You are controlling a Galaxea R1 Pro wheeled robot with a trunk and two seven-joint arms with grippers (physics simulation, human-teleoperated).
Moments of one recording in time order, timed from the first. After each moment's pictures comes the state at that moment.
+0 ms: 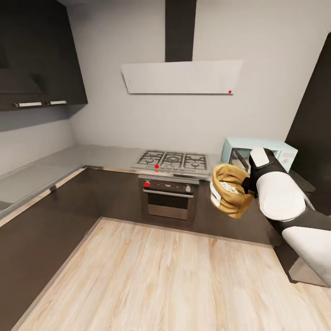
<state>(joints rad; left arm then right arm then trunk) -0.10 -0.05 0.19 -0.12 0.06 -0.21 0.00 -1.47 -0.01 -0.86 -0.43 -0.06 1.01 -1.04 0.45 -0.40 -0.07</state>
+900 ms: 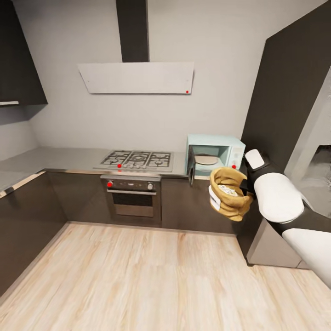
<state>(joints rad) -0.11 -0.05 0.20 -0.12 0.07 -0.21 0.00 -1.47 -0.01 -0.80 -0.38 -0.06 1.01 -1.04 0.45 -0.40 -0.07</state>
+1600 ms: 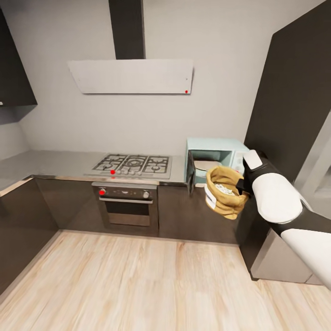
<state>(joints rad) -0.11 -0.05 0.20 -0.12 0.07 -0.21 0.00 -1.47 0.00 -0.80 -0.38 -0.06 1.01 -0.98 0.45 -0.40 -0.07</state>
